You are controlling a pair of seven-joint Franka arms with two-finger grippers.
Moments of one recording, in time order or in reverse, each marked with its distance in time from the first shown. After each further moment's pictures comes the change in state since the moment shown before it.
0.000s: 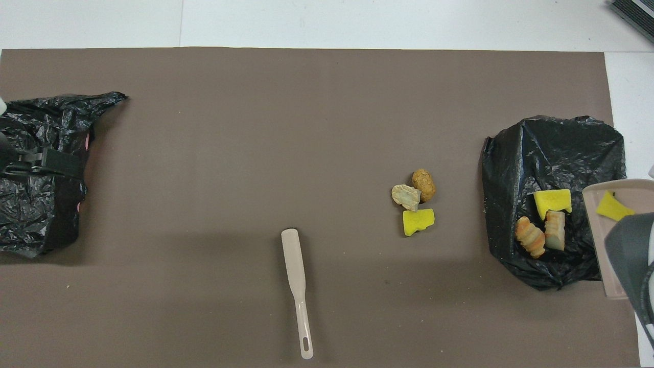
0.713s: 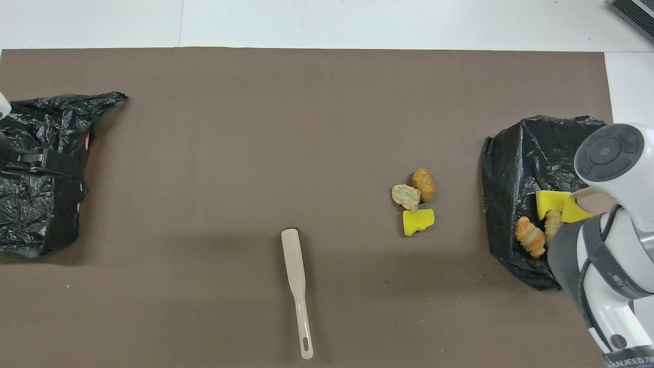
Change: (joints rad) left arm -0.002 0.002 -0.033 0.010 0.061 -0.015 0.008; right arm 0.126 0.025 0.006 -0.036 -0.112 -0.085 0.033
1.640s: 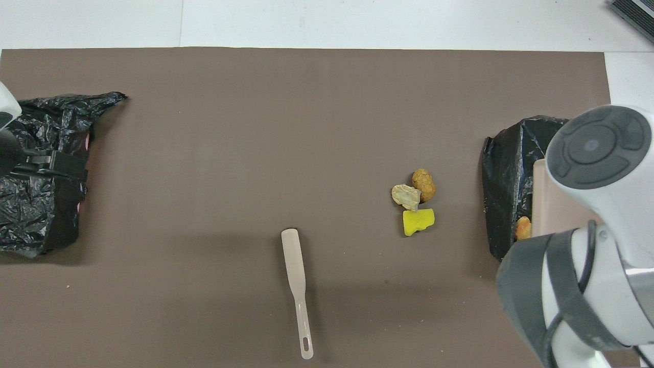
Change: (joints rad) left arm -0.015 0.000 -0.003 -0.001 -0.009 -0.002 0.015; right arm 0.107 -0.005 0.138 0.256 0.261 -0.287 0.319
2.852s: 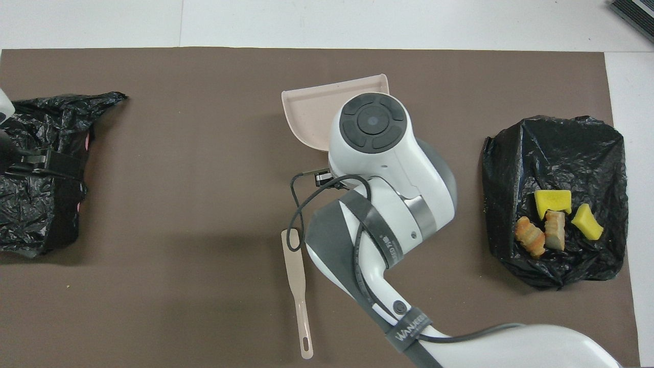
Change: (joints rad) left arm 0.002 -0.004 0.007 0.001 -0.001 0.001 0.000; right arm 0.255 0.481 0.010 0.230 0.782 0.672 1.651
